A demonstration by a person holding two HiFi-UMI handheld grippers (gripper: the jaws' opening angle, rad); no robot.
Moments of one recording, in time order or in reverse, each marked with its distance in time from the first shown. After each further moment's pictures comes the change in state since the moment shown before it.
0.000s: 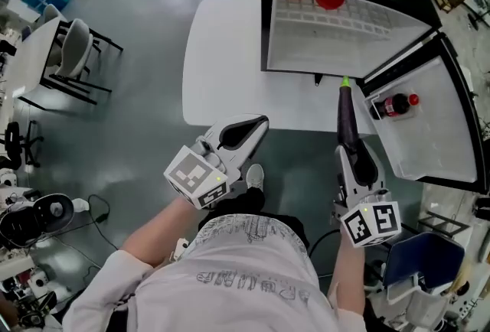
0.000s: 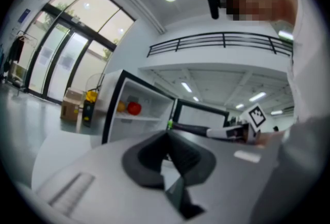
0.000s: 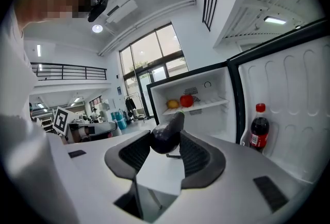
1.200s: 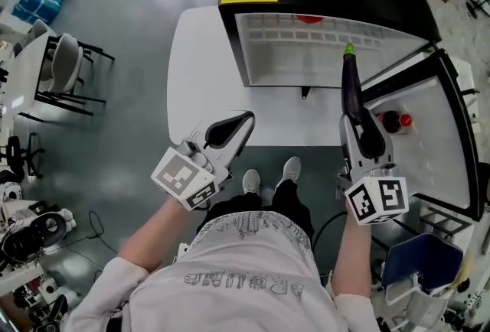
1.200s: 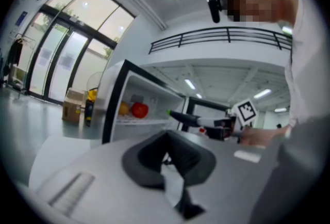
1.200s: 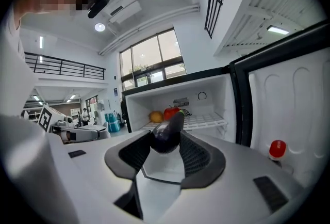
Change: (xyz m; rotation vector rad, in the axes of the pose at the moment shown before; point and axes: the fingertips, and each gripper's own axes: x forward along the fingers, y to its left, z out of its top) left arm 0.068 0.050 0.017 0.009 0.036 0.030; right arm 0.088 -0.079 0.064 -0.069 -0.065 -0.034
